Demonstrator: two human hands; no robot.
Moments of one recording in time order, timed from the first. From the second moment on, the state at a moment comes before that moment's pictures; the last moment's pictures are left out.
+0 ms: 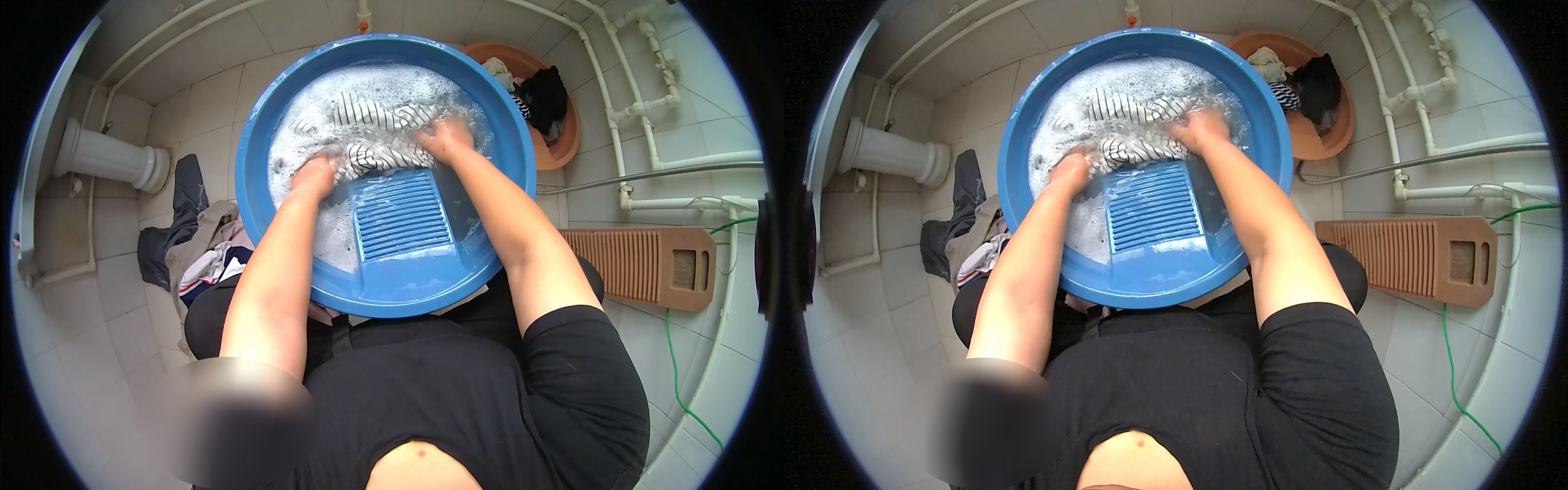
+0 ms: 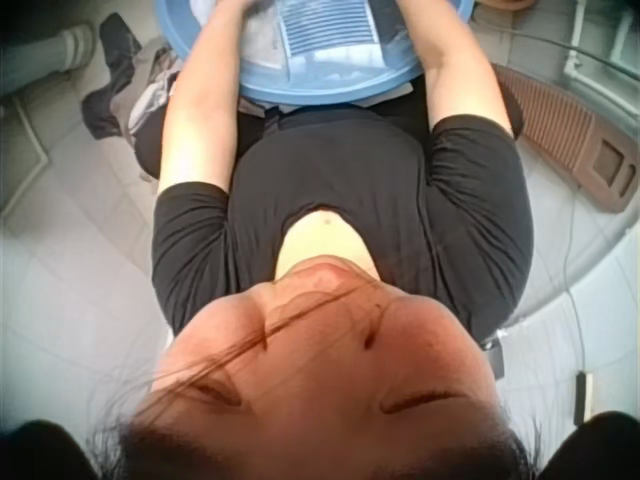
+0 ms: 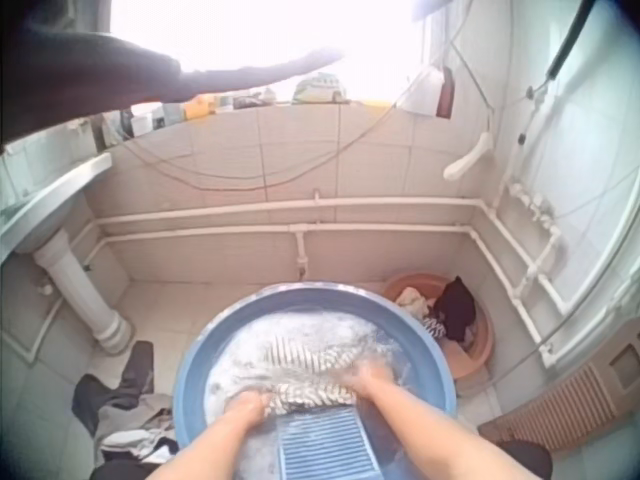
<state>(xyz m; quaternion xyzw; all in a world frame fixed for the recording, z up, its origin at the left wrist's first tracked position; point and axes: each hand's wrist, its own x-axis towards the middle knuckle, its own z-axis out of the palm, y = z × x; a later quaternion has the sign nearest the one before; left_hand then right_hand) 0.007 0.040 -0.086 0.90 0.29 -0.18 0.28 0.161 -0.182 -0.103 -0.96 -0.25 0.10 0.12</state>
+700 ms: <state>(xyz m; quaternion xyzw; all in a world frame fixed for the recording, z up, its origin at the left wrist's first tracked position) 0.090 0.015 -0.063 0.81 0.07 -0.16 0.56 0.094 -0.152 0.030 -0.76 -0.47 0.31 0.33</state>
